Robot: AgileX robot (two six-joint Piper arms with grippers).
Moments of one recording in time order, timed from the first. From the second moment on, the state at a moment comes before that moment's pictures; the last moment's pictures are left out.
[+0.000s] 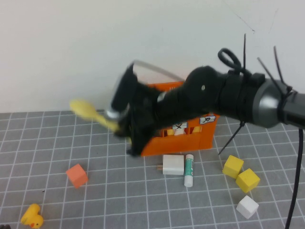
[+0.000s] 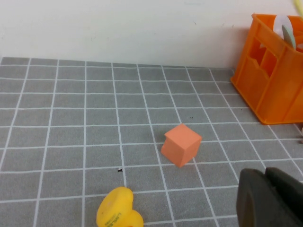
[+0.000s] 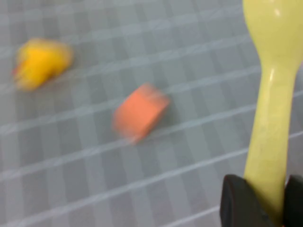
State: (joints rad) right arm 0.70 2.02 -1.55 0.70 0.53 -1.17; left arm -0.12 -0.02 0.02 -0.08 0.36 -0.13
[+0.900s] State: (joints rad) right arm 0.70 2.09 -1.59 1.03 -0.05 -1.20; left arm -0.12 -0.02 0.02 -0.08 0.36 -0.14
